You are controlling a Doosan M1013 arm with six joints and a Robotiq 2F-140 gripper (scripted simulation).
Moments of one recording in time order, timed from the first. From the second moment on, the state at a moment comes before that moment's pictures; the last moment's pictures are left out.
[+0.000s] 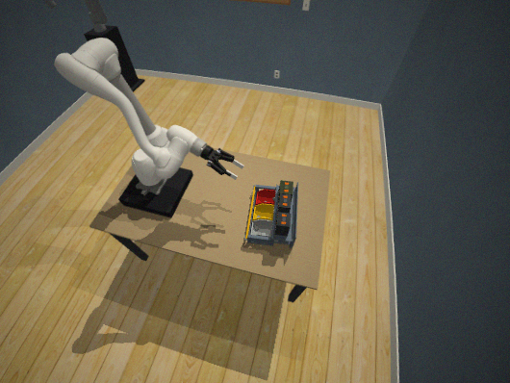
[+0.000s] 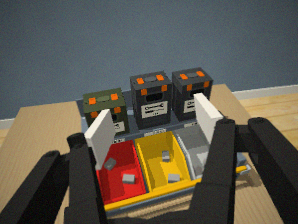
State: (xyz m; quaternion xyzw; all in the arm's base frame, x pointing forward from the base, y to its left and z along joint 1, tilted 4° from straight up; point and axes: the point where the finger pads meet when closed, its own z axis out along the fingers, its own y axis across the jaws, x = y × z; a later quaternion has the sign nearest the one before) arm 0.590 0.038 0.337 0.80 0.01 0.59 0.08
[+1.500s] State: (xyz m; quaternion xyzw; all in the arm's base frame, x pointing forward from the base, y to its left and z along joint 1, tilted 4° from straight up) arm 0.539 -0.061 0.336 0.93 0.03 0.37 -0.05
